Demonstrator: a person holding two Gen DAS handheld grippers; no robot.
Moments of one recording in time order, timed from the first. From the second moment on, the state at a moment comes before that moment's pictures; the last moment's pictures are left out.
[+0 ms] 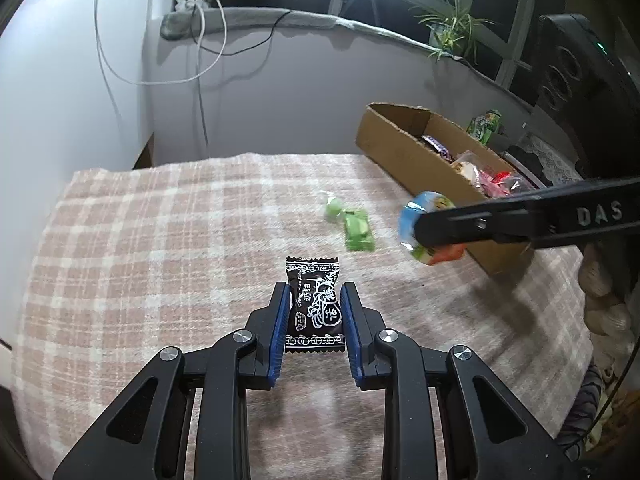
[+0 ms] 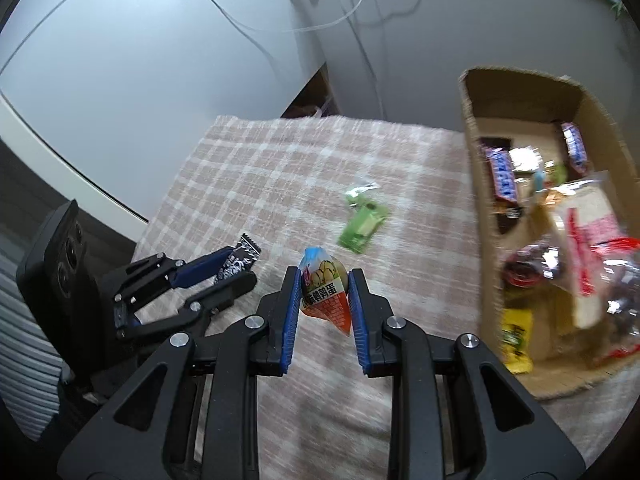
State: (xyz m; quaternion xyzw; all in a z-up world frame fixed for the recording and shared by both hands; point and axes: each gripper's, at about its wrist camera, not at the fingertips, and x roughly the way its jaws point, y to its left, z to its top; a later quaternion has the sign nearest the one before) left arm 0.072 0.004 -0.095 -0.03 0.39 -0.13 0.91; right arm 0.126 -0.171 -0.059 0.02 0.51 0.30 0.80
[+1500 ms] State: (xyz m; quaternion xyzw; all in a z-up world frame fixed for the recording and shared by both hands) left arm 0.146 -0.114 -0.025 0.00 0.35 -0.19 0.92; right arm 0.169 -0.335 0.002 0.02 0.42 0.19 0.89
